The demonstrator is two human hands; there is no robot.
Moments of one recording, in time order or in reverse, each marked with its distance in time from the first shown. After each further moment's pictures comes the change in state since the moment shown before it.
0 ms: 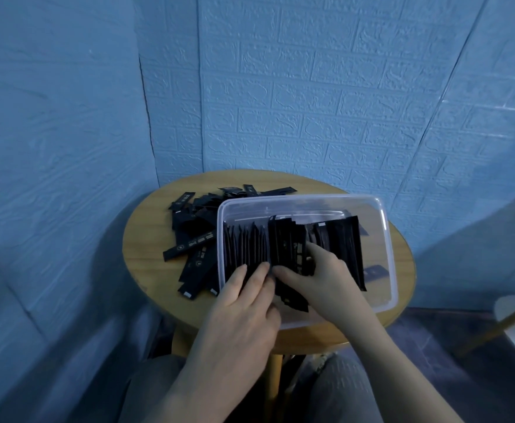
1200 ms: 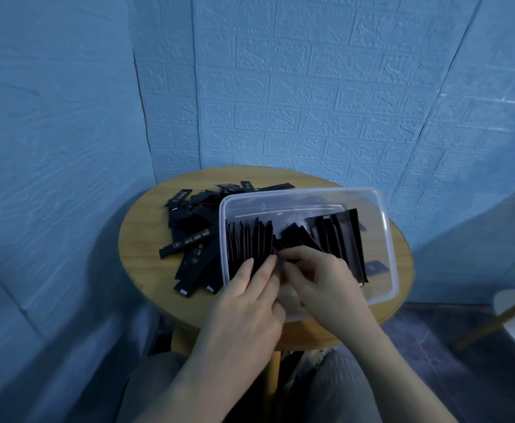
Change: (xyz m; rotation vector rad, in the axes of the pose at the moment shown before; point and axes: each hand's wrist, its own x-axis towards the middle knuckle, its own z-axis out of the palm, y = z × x) left_hand 0.011 0.004 -0.004 0.091 -0.053 0.007; right_hand -0.012 0.006 0.003 -0.031 0.059 -0.093
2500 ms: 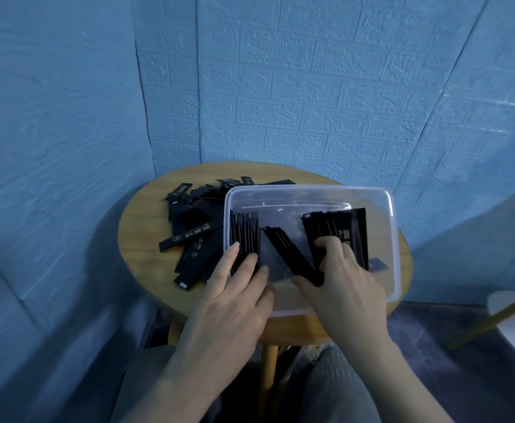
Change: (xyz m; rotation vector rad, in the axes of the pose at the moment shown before) left_hand -0.017 -0.007 0.005 0.006 0.060 -0.068; right_hand -0.019 -0.015 -0.012 -0.518 0.123 0.086
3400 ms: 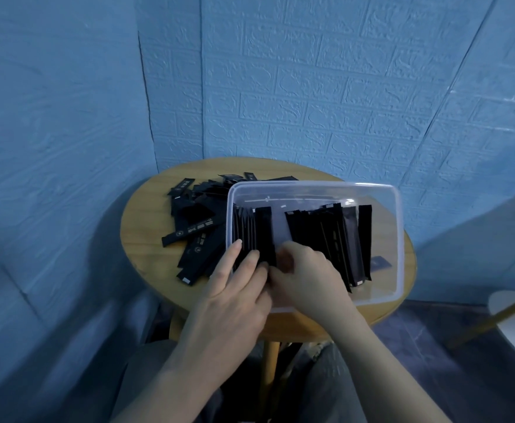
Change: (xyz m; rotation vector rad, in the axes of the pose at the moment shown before) left_hand -0.001 -0.003 0.004 0.054 0.064 0.017; right_hand 0.024 -0.018 0.026 0.241 -0.259 -0.117
